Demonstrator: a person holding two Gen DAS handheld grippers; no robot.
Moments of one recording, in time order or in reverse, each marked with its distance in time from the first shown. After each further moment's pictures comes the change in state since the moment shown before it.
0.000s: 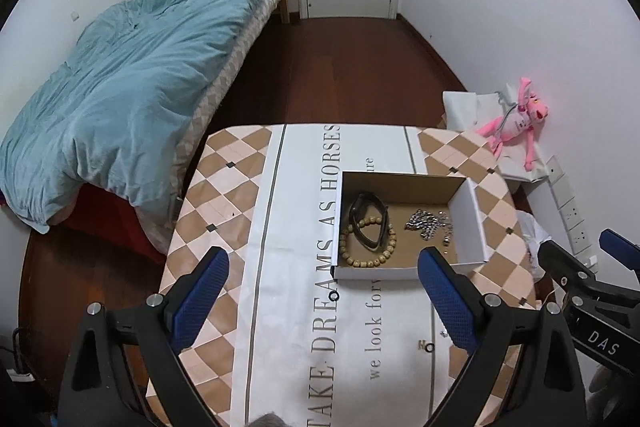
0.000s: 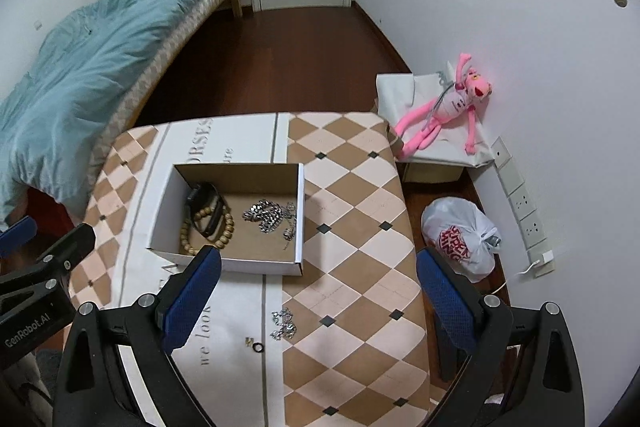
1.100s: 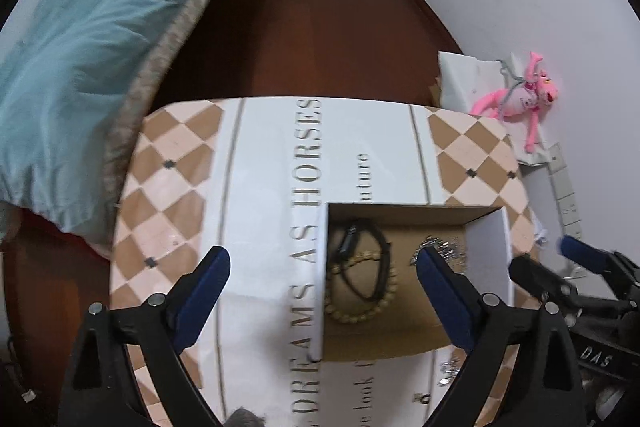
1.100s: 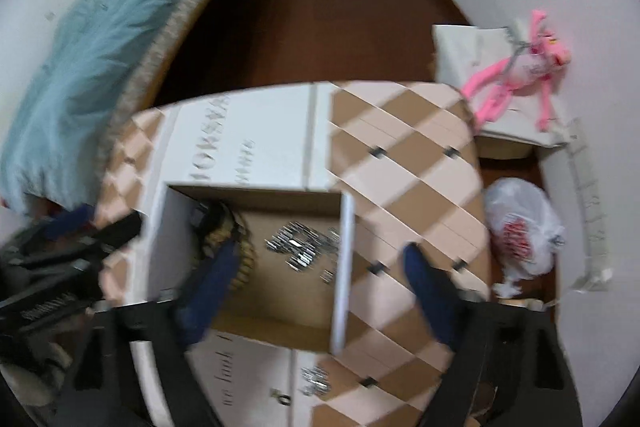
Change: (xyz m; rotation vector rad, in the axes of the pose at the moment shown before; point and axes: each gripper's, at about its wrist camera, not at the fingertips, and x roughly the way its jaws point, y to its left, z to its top) left arm 0.123 -0.001 0.059 0.004 0.197 -0.082; right arm 0.133 0.009 0.058 -0.014 0.238 0.150
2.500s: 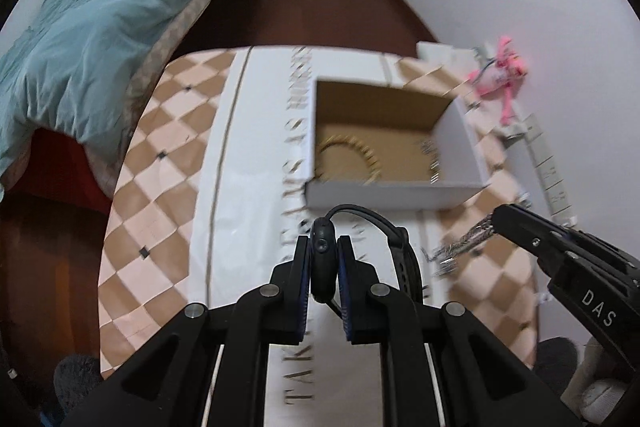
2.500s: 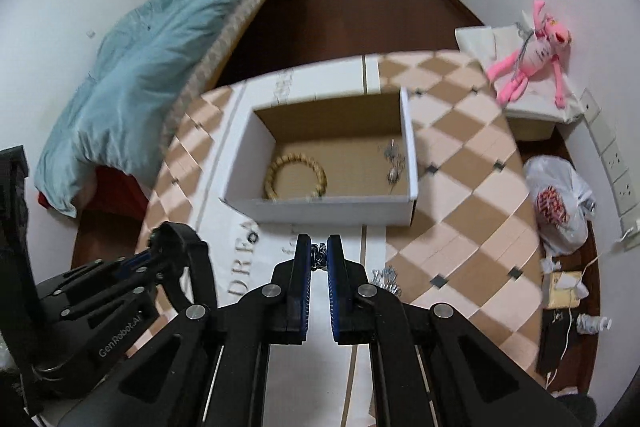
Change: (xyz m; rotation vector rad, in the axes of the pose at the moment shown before) left arm -0.053 0.001 -0.117 0.012 -0.059 -0.075; right arm -0.059 0.026 -0.118 0.026 -0.147 0.194
